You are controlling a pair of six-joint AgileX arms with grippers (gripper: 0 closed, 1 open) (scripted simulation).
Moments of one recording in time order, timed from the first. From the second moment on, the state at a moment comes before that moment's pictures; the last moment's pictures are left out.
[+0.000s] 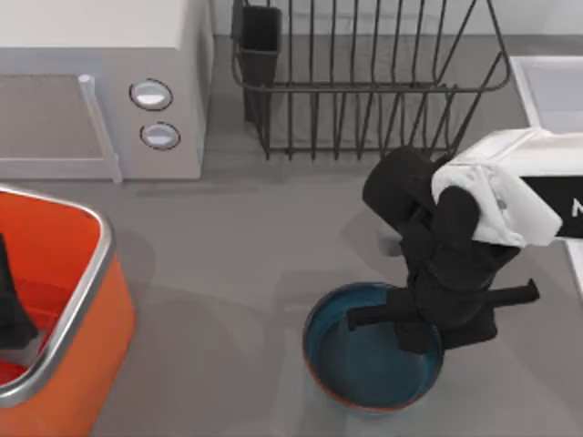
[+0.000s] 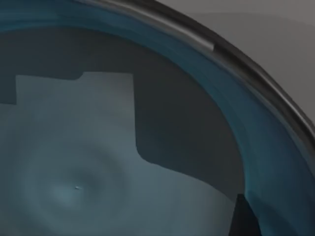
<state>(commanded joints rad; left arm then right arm) 0.00 0.00 0.00 0.00 0.00 0.00 0.66 1.87 1.12 -0.82 0.00 0.53</state>
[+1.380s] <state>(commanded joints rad) 0.00 0.00 0.00 0.00 0.00 0.00 0.72 1.72 1.41 -1.04 0.15 0.46</state>
